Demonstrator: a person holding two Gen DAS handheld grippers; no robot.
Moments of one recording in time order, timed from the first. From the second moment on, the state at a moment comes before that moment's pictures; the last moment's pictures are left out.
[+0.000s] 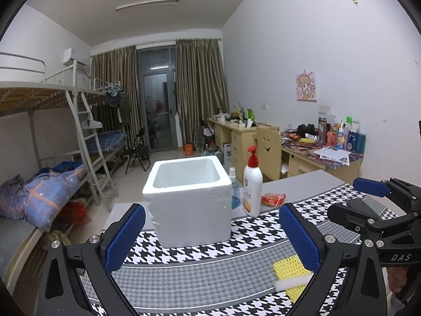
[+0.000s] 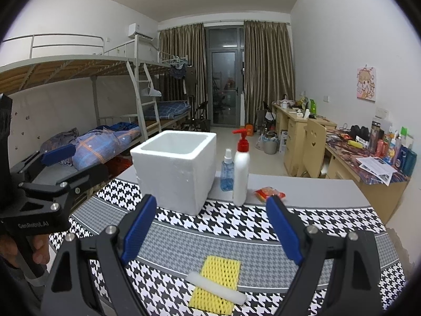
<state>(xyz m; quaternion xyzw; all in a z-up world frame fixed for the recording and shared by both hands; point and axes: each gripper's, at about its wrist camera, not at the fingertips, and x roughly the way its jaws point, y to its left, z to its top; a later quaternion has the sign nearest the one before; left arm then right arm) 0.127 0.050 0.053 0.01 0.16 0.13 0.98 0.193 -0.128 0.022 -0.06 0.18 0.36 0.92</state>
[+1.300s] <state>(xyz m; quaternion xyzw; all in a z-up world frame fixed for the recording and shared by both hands) 0.122 0.037 -0.003 -0.02 0.18 0.13 0.98 0.195 -0.152 -0.029 -0.06 0.22 0.30 0.93</state>
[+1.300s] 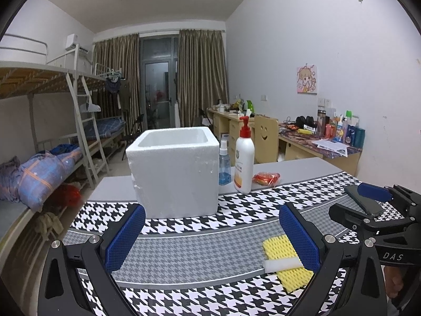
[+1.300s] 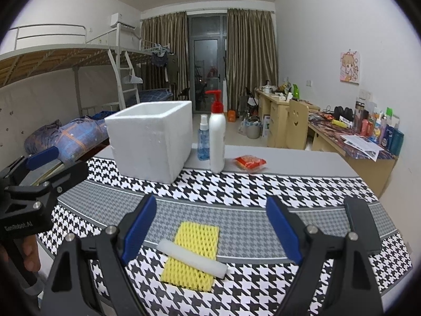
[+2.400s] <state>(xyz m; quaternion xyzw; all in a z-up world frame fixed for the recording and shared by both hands) 0.149 0.036 -0.046 -0.04 0.26 0.10 0.96 0.216 -0.163 -0.086 -0.09 0.29 0.32 0.90</state>
